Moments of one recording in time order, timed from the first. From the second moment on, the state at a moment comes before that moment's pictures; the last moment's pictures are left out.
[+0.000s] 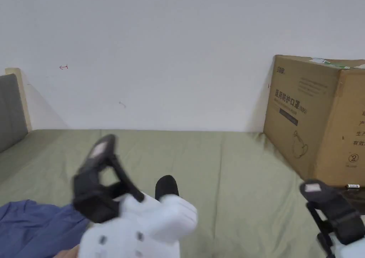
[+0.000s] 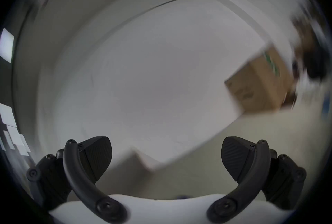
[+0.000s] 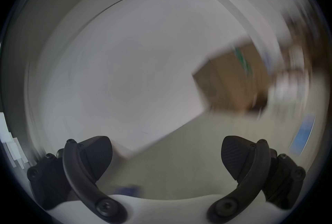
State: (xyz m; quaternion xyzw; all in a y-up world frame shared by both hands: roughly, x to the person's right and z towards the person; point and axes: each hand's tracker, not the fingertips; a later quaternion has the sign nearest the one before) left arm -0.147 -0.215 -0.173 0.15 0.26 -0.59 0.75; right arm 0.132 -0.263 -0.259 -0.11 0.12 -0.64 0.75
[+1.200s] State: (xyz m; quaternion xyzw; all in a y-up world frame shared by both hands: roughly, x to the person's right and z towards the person) left arm -0.240 -0.196 -0.168 0.03 0.15 0.02 0.99; right arm 0.067 -0.220 -0.225 0.05 0.10 0.00 0.99
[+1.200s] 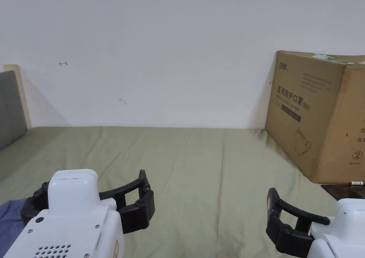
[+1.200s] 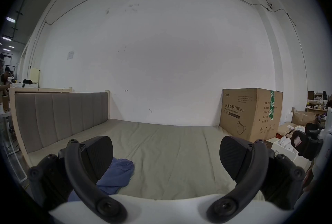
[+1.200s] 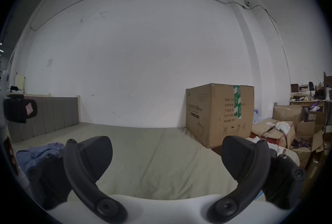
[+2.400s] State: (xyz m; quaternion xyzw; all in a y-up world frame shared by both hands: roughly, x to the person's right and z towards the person) left arm -0.240 -0.206 -0.176 -0.04 0.12 0.00 0.99; right arm 0.069 -0.213 -0.229 -0.01 0.10 0.00 0.99
